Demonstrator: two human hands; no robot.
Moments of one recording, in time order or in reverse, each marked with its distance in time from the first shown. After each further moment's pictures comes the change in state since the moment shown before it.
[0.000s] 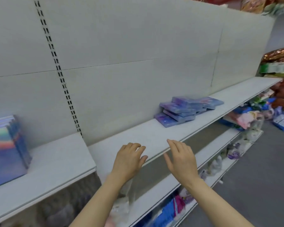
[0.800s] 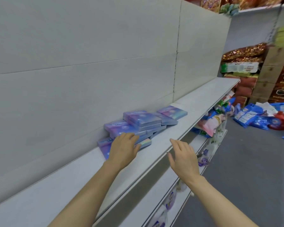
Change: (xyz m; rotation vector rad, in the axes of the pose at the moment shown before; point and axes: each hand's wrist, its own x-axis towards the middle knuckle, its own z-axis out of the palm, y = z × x) left_hand 0.331 0.101 0.176 -0.146 -0.071 0.018; right_hand 0.096 0.331 0.087 -0.169 -0.096 0.175
